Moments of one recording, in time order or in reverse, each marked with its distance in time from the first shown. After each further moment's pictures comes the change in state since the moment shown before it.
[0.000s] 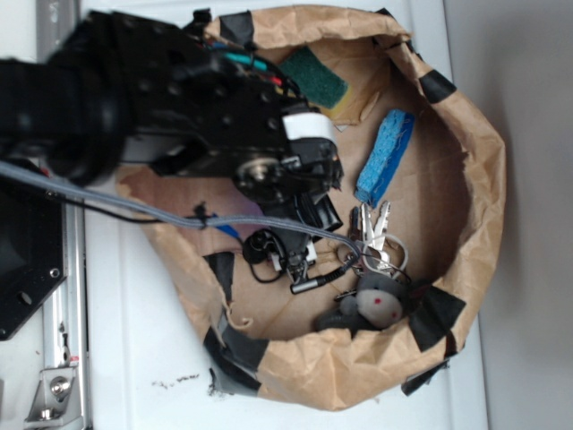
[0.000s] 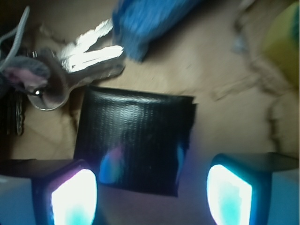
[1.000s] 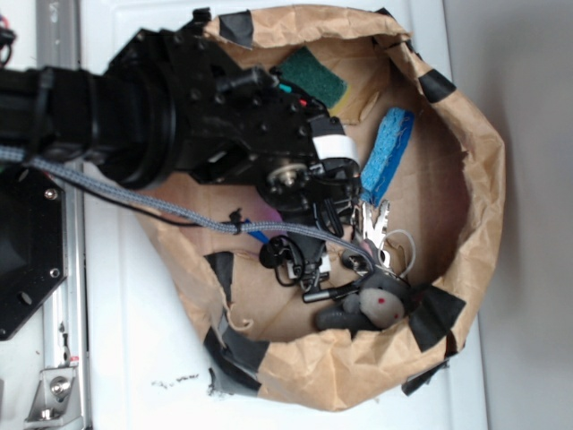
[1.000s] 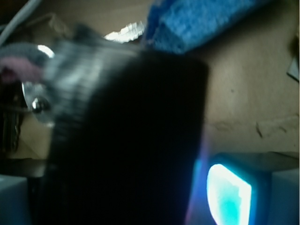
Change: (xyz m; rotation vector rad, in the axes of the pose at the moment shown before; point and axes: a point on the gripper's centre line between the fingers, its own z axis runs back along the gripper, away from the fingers) arm 0.001 -0.005 -0.014 -0.048 0.035 -0.074
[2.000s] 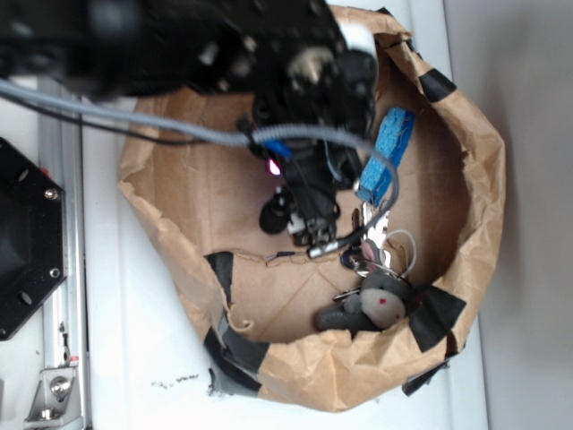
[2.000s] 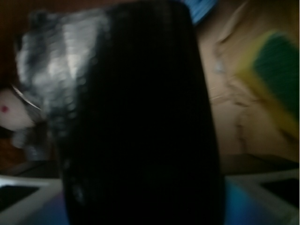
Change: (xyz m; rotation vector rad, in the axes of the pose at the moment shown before) arm 0.009 0.014 0.078 -0.048 0.024 0.178
